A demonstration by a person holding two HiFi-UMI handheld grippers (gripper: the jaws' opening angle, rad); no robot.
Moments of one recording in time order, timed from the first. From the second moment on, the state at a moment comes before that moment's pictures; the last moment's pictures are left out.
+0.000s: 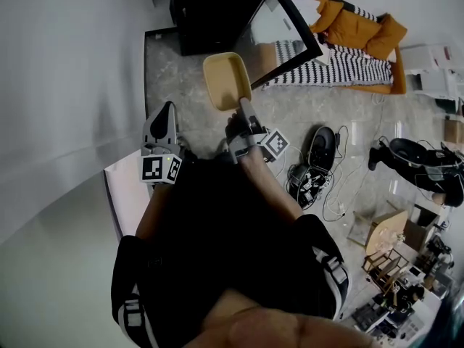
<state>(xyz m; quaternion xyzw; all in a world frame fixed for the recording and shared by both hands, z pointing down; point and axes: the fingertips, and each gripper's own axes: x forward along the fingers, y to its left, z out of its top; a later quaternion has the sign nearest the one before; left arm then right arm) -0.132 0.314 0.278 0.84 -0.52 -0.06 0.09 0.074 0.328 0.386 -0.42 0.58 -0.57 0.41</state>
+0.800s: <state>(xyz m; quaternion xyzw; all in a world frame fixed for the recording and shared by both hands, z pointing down) -0.204 0.254 0.295 0.85 -0.51 -0.06 0.09 0.004 0.283 0.416 -0.44 0.54 -0.57 0.43</state>
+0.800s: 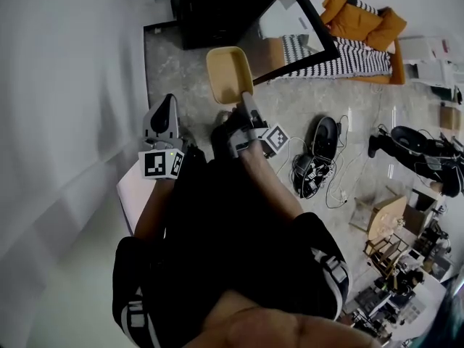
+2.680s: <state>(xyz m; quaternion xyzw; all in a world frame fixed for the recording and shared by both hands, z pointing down) -0.059 -0.073 0.363 0.85 -0.53 -0.03 0.07 0.122 -0.074 0.592 -0.48 0.53 -0.58 0.38</state>
